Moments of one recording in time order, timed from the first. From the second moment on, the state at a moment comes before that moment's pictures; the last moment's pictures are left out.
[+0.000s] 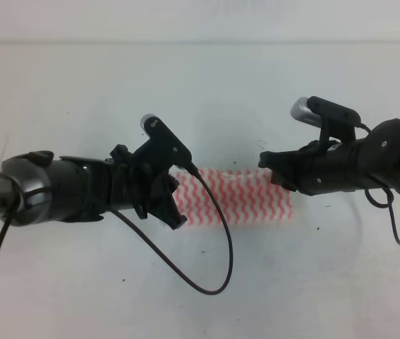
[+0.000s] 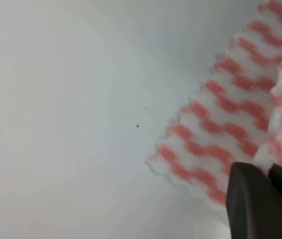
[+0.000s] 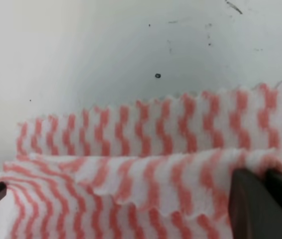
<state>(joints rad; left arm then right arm) -0.51 1.88 -1.03 -1.75 0.06 2.29 0.41 1.82 -1.09 0.78 0.24 -0.19</state>
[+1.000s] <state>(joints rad) -0.51 1.91 -1.08 -1.75 0.07 2.29 0.41 1.82 -1.09 0.78 0.23 -0.19</state>
